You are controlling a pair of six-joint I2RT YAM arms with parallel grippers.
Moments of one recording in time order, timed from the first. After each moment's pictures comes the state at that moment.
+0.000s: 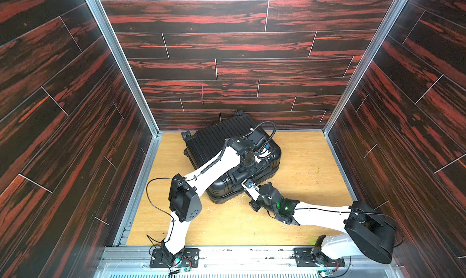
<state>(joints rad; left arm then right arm) -0.77 2.03 2.04 -1.15 0.10 0.15 1.00 1.42 0.57 0.29 0.14 -0.04</state>
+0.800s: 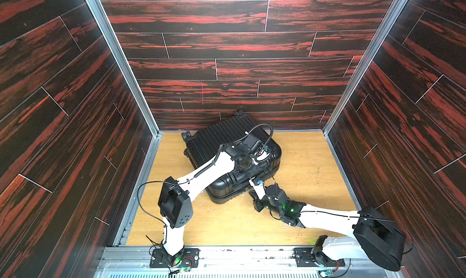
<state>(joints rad) -0.76 1.90 1.82 -0.97 0.12 0.21 0.94 1.33 0.50 0.29 0.10 0.17</state>
